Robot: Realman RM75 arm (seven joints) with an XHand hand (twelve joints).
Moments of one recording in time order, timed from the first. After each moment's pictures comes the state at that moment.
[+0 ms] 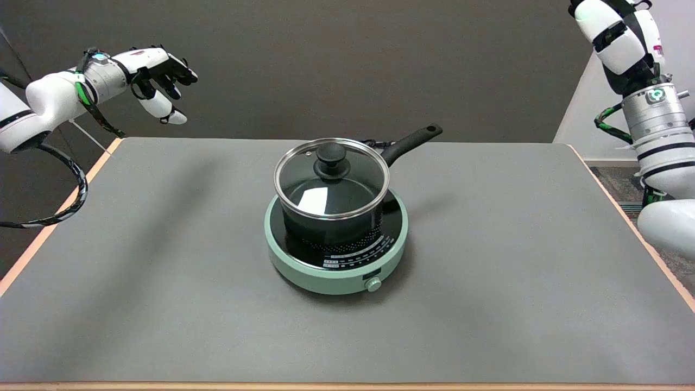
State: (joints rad) arm -0.01 -0.53 -1.65 1.31 1.13 0.78 1.07
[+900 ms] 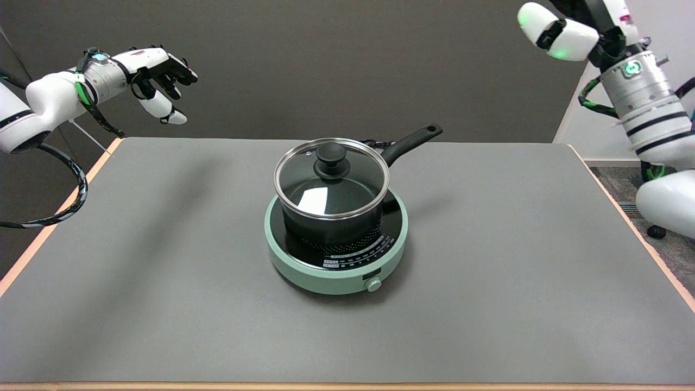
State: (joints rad) arm 0.06 -0.52 -1.60 1.42 0.87 0.62 1.07
